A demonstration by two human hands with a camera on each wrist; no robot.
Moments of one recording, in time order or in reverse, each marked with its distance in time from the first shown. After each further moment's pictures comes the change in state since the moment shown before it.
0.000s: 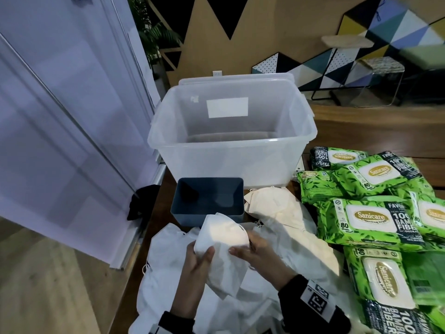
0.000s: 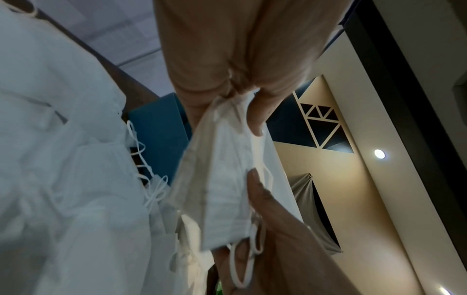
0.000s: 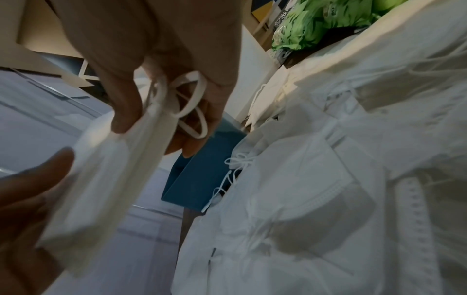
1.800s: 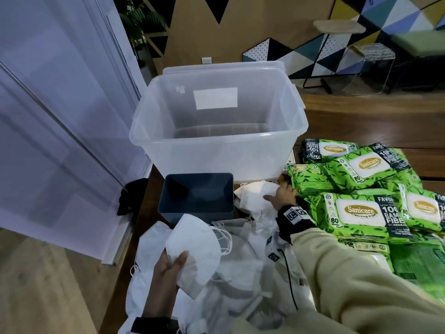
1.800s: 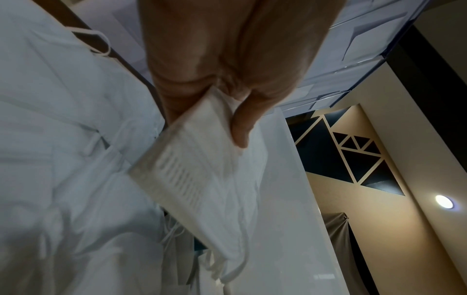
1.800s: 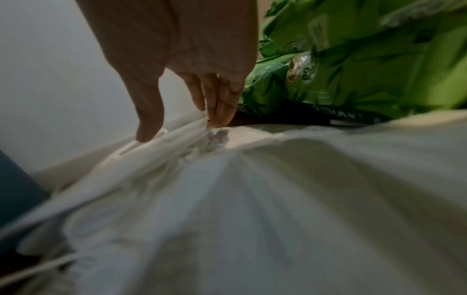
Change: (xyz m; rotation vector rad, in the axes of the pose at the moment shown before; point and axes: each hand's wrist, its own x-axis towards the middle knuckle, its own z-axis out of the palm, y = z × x) left_hand 0.021 -0.031 -0.028 -0.237 0.099 -0.133; right_hand 0.132 0.037 -0.132 -0.941 0.510 0.464
